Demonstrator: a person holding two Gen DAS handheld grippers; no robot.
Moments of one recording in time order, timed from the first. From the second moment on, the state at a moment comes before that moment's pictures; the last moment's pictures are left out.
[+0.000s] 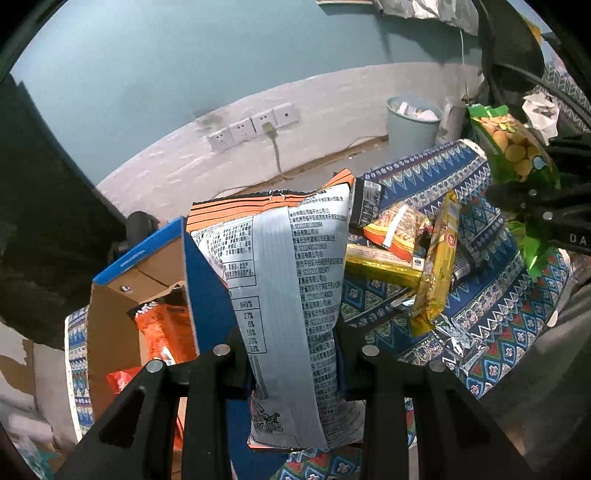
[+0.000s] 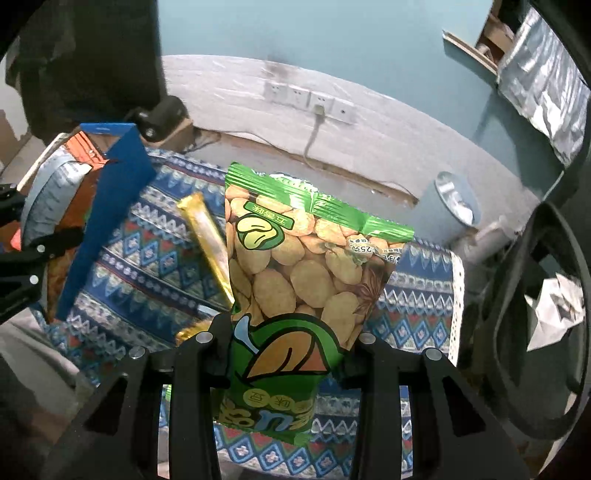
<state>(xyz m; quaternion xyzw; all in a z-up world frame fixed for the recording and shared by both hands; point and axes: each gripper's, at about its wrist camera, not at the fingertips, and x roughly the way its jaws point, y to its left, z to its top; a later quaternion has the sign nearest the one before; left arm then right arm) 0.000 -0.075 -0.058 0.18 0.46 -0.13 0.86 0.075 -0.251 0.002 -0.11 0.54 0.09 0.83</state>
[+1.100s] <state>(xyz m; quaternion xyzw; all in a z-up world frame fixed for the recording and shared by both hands) -0.003 0.044 -0.013 0.11 0.42 -0.06 0.90 0.112 -0.103 0.058 -0.11 0.48 0.21 0.84</state>
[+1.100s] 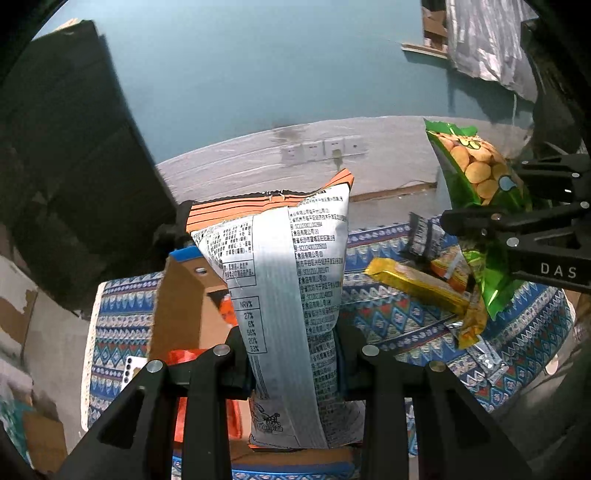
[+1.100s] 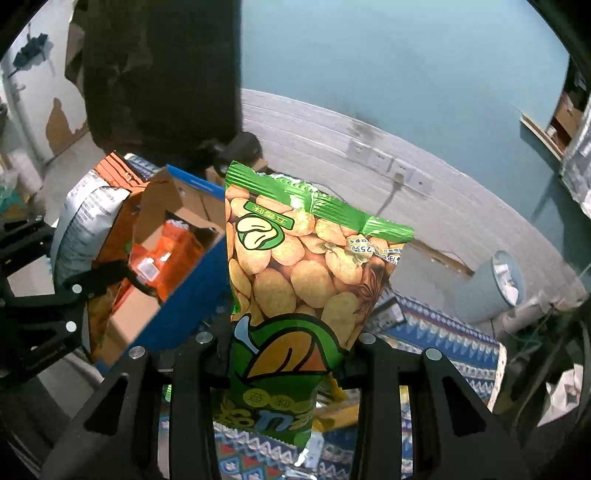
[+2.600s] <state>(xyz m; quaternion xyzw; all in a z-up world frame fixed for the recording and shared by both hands) 0.008 0.159 -0.053 0.07 0.47 0.08 0.88 0.140 0.057 0.009 -0.14 0.53 0.30 0.78</state>
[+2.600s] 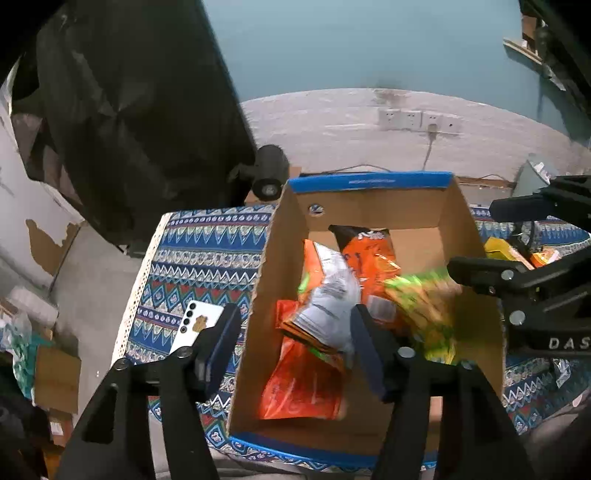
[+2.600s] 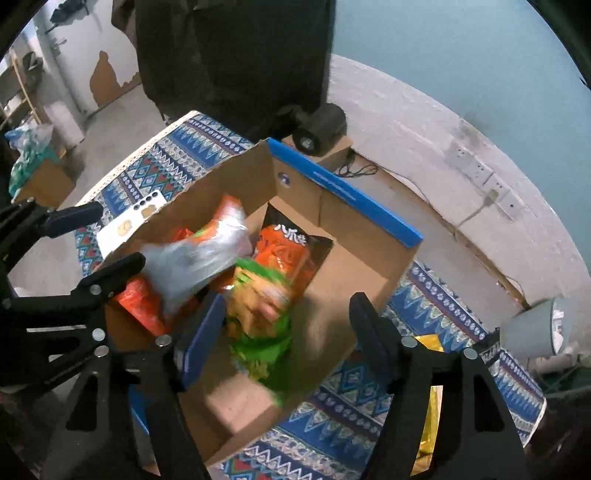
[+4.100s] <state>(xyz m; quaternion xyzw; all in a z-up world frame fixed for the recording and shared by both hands) 0.023 -0.035 -0.070 0.15 0.49 -0.08 0.85 0.118 -0.192 -0.034 -0.06 0.61 0.11 0.78</state>
